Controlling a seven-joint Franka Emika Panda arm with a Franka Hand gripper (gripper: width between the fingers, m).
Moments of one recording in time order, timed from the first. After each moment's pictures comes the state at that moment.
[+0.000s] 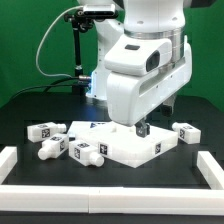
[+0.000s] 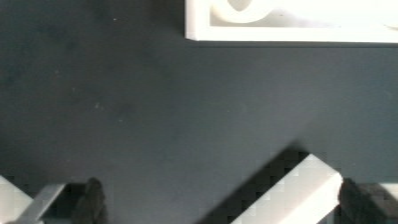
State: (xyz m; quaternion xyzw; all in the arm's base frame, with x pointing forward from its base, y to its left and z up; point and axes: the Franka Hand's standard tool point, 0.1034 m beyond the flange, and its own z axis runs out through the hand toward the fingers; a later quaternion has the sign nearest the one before) arm 0.568 0.044 0.096 -0.90 -0.43 0.06 0.09
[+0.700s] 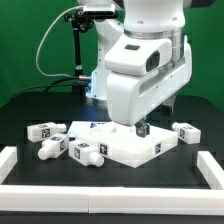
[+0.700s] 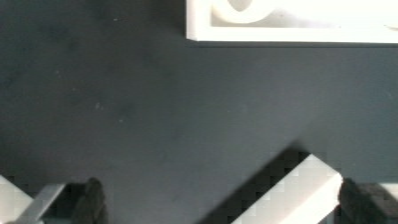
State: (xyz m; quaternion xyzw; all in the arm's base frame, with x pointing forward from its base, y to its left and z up) arm 0.568 0.044 0.095 -0.90 -0.43 0.06 0.09
